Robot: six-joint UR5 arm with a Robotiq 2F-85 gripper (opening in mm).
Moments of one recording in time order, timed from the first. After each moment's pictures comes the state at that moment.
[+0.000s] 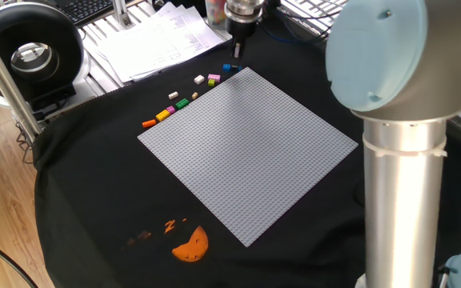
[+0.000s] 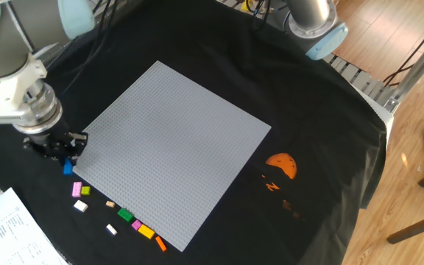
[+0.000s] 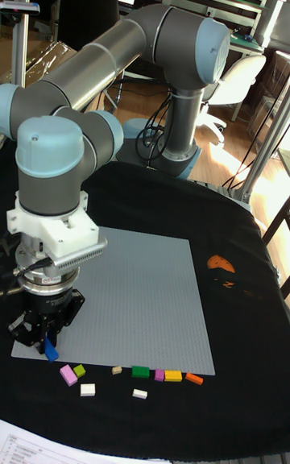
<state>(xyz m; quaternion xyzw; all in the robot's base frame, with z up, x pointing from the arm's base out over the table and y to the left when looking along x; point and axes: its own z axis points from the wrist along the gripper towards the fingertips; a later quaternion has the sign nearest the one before) 0.700 -0.120 0.034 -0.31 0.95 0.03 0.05</state>
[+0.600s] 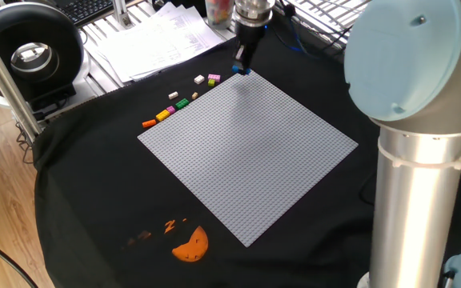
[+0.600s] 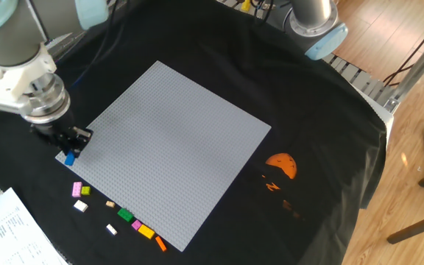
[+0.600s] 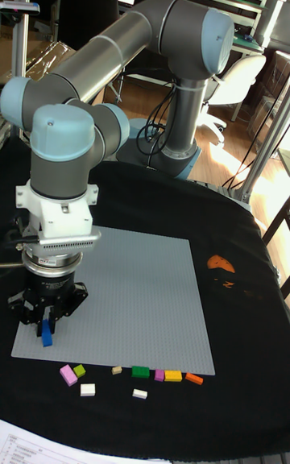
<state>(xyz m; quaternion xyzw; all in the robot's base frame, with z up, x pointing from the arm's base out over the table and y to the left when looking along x) 0.677 -0.128 0.031 -0.19 0.98 0.01 0.04</state>
